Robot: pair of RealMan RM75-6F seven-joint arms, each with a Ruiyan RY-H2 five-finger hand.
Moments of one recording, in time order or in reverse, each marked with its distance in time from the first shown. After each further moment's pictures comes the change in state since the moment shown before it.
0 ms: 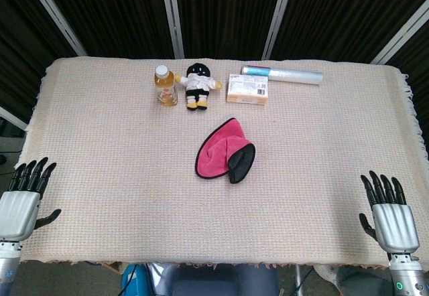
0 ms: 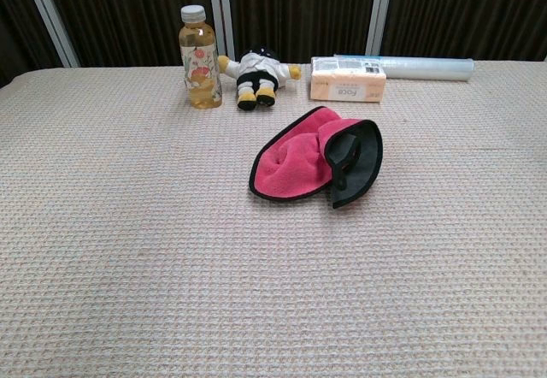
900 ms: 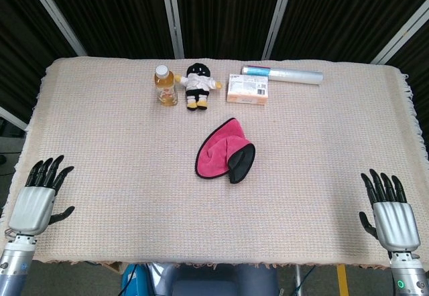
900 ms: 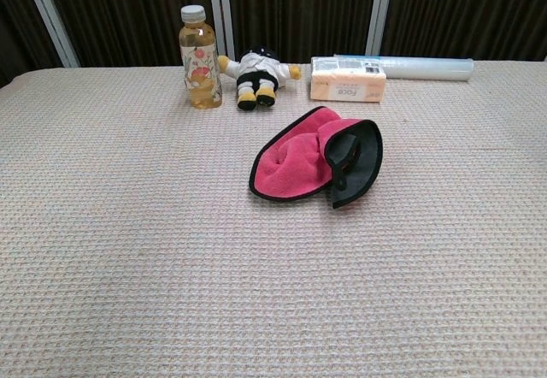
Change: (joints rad) left arm -0.046 -0.064 -0.023 0.013 -0.006 -0.054 0.006; right arm 0.008 0.009 0.009 0.000 0.007 -0.011 0.025
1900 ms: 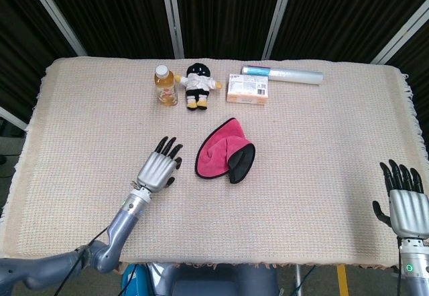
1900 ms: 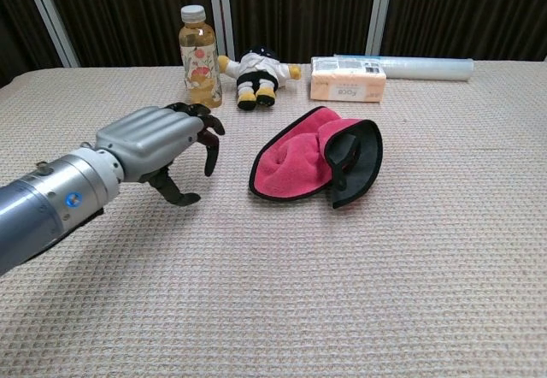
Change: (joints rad) left arm -0.510 -0.576 -0.206 0.360 -0.221 -0.466 0.324; right arm 0.034 0.007 0.075 0.041 0.154 -0.070 0.060
